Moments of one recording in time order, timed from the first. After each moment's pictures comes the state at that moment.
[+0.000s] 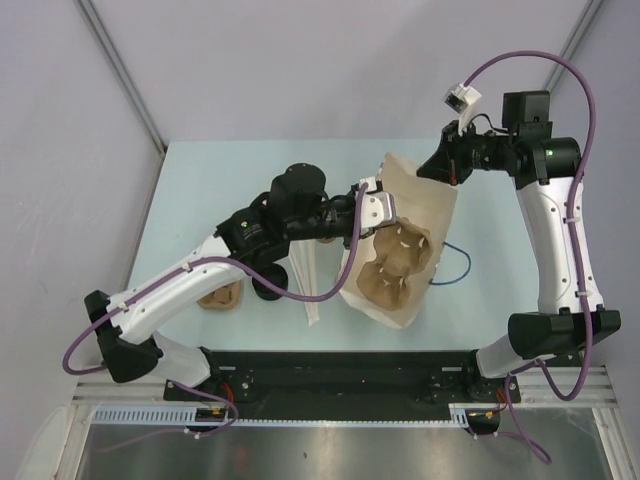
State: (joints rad) left arm -1.00 1.41 1.57 -0.35 0.36 0.46; right arm 0.09 1.51 1.95 -1.09 -0.83 -0.26
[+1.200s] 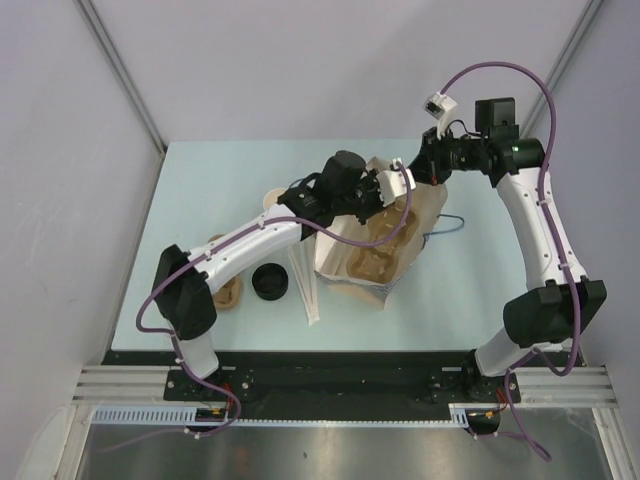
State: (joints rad) left arm -0.85 1.77 1.64 -0.31 0.21 0.47; right arm 0.13 1.58 1.80 -0.90 -0.83 -0.20
